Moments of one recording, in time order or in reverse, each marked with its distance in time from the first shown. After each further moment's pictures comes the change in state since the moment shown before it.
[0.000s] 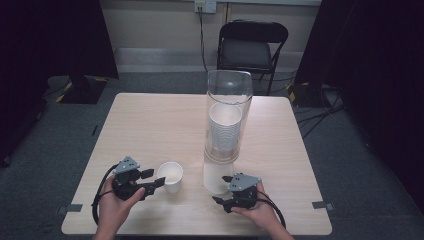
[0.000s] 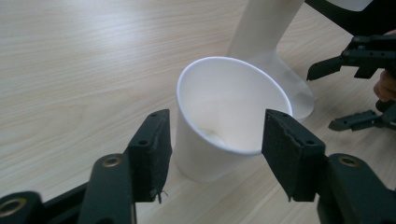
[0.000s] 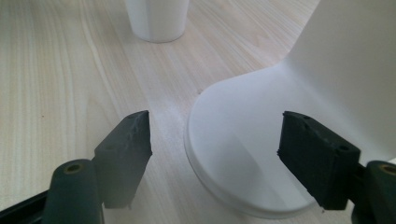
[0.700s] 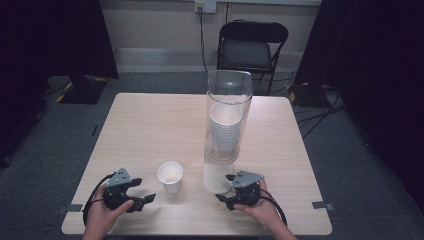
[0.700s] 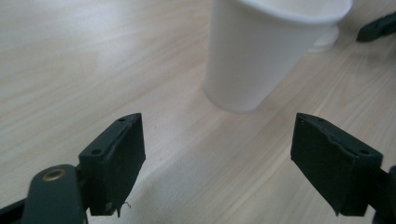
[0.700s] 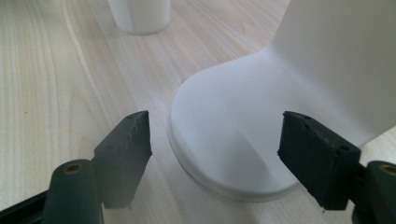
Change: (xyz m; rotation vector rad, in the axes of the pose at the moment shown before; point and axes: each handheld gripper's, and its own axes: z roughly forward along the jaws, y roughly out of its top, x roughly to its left) left arm 0.036 -0.049 0.006 0.103 -0.060 0.139; right arm -0.009 -0.004 -0.002 0.026 -0.014 0.047
